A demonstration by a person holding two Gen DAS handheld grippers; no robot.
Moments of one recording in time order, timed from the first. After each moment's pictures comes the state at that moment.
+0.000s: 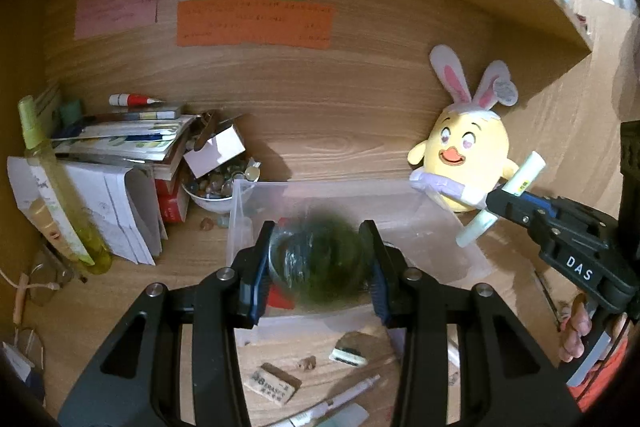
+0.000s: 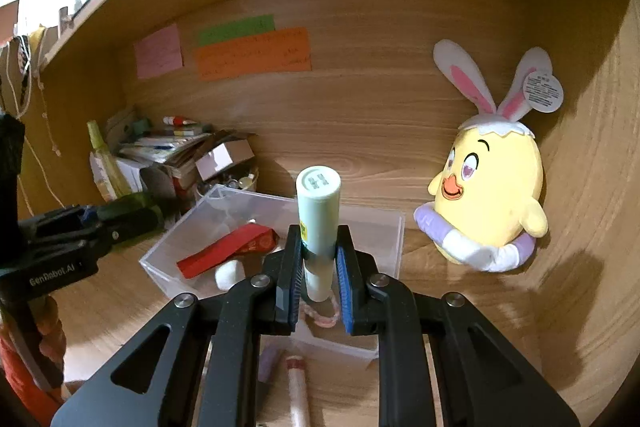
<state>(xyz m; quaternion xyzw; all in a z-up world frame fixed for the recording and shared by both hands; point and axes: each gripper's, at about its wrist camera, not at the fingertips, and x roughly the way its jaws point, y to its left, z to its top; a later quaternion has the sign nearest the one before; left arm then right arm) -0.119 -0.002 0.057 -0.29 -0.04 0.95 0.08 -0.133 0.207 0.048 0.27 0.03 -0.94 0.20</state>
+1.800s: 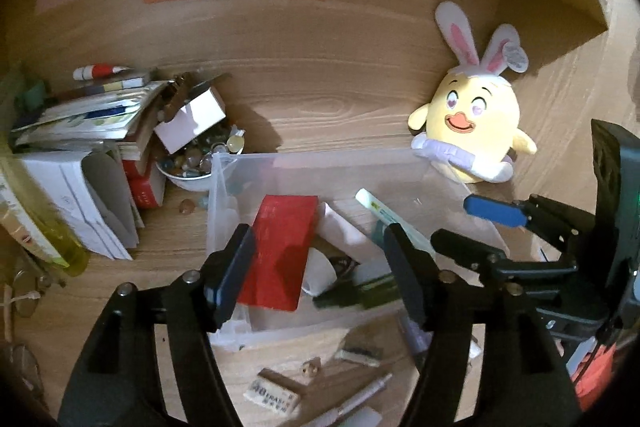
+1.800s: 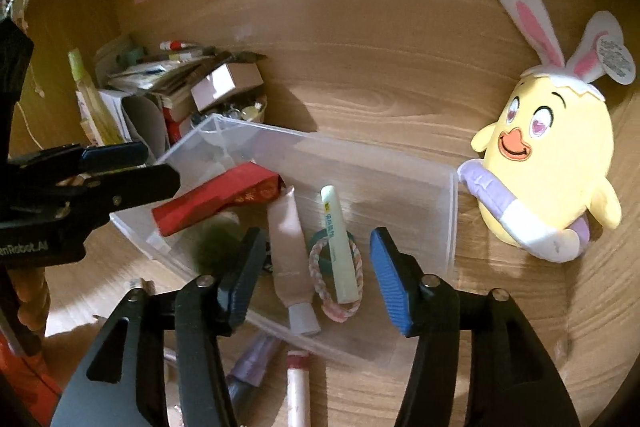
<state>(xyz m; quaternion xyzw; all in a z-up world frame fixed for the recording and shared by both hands) -0.155 -0.003 0.037 -0.36 -0.04 0.93 0.11 -0.166 0.175 0.002 0.35 0.07 -0.90 0.24</state>
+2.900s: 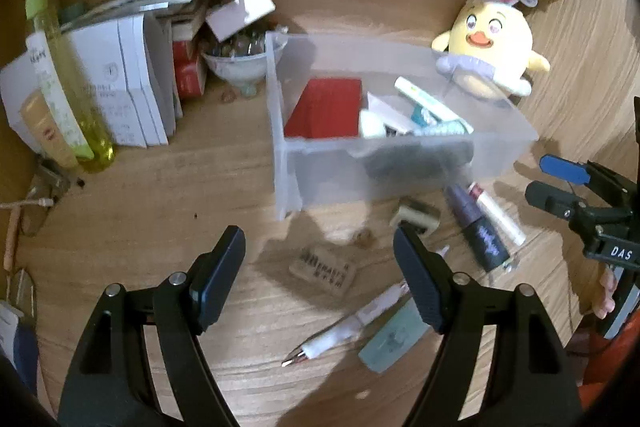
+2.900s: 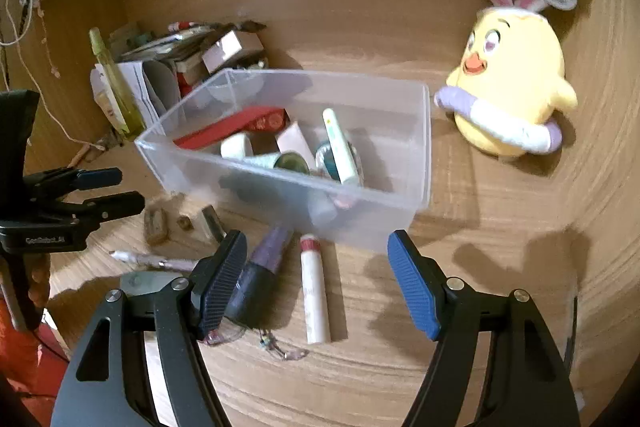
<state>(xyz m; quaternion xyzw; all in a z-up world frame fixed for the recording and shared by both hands) -0.089 -0.040 -0.031 -0.43 -0.02 0.90 0.09 -0.100 0.210 -0.033 0.38 0.05 -0.90 0.21</state>
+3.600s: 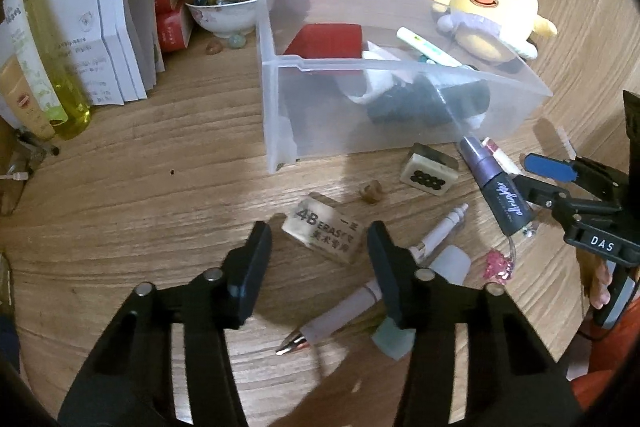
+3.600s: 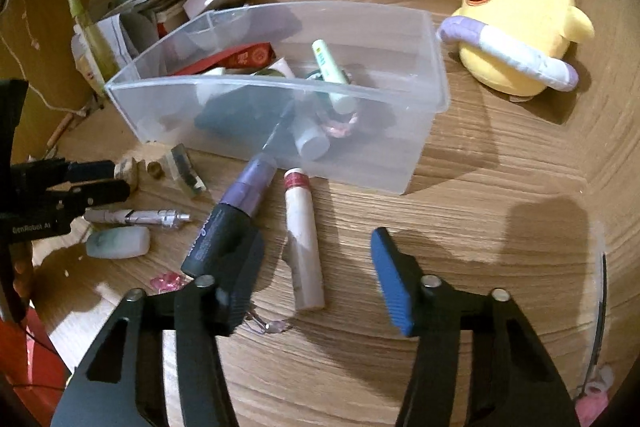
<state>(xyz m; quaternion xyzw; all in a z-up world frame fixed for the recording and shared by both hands) -0.092 -0.036 -0.063 -0.47 -0.02 0.88 0.10 -0.107 0.203 -0.077 0.43 0.07 -0.87 0.21</state>
